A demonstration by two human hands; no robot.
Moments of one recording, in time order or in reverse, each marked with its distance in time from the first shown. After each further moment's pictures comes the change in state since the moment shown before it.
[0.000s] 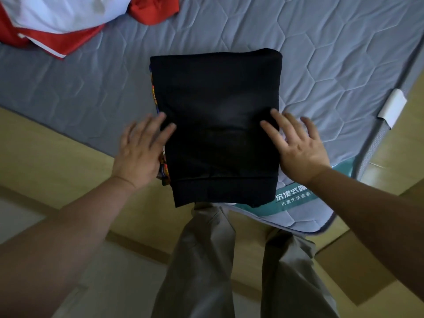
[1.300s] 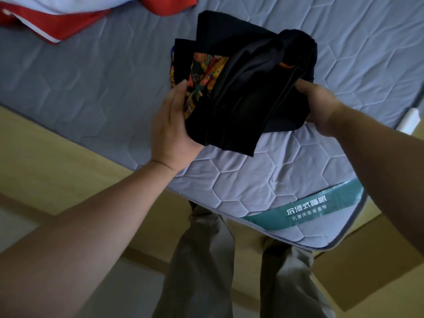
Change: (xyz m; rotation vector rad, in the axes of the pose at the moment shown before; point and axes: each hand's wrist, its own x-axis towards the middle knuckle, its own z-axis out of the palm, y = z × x) left_hand 0.079 0.031 0.008 -0.638 0.394 -0.334; right_hand 0.138 0.035 -0.026 1.359 -0.265 1.083
